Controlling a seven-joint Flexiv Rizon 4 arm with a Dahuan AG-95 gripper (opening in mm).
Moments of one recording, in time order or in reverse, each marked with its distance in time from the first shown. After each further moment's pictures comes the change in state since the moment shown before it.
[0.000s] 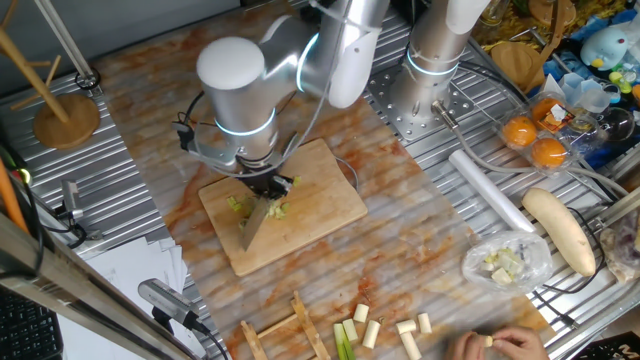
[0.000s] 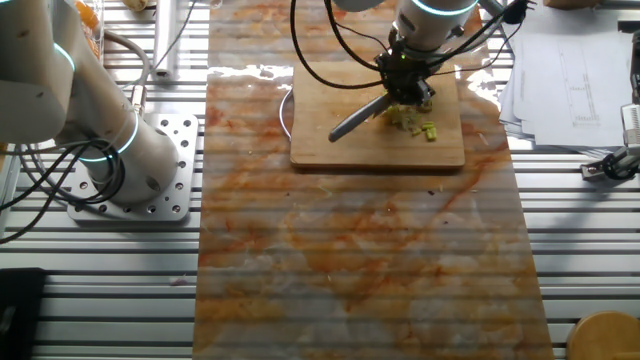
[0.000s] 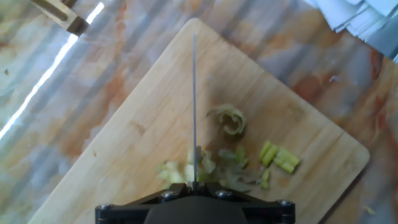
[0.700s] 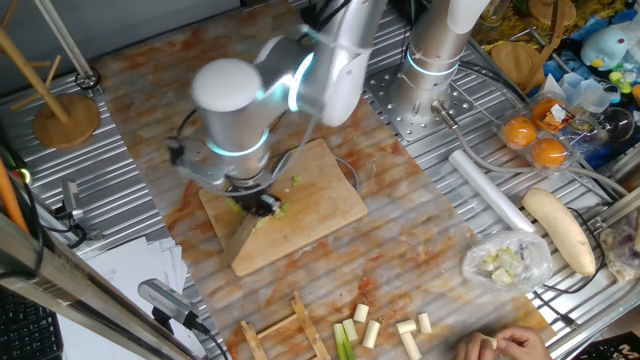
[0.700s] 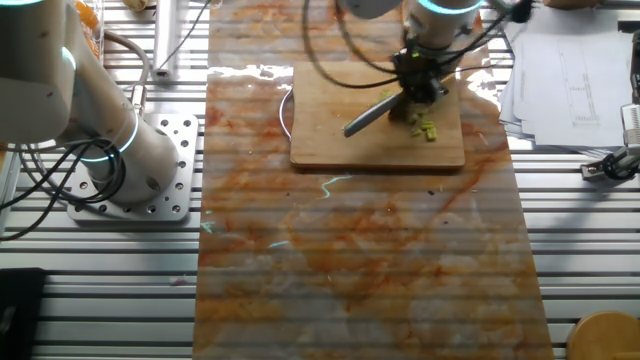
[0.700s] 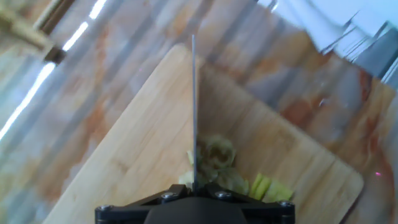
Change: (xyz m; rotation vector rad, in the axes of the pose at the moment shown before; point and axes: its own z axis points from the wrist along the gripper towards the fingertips) arm -0.043 -0.013 0.008 0.000 -0.009 0.049
